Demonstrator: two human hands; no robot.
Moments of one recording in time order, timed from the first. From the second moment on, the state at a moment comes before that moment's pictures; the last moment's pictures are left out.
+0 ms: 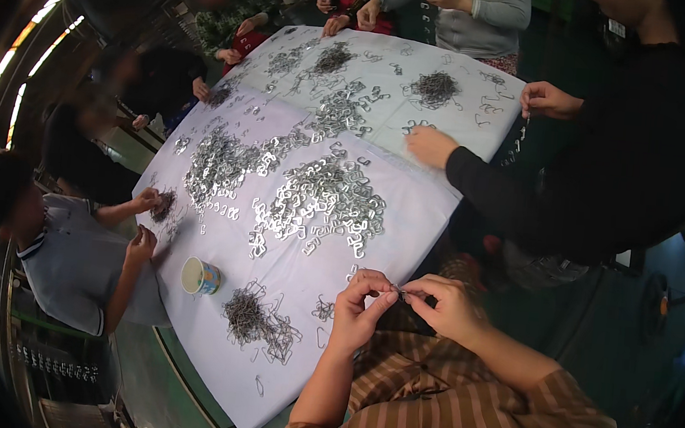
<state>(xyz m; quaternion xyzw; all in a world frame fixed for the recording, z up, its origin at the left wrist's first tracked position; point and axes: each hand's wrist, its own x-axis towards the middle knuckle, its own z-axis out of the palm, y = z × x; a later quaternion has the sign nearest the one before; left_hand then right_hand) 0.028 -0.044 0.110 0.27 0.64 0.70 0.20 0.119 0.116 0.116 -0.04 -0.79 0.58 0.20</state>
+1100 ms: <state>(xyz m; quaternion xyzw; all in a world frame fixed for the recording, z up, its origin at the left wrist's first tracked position) 0.037 0.012 0.095 0.32 0.83 0.46 0.04 0.151 0.150 0.172 -0.02 -0.69 0.54 0.47</state>
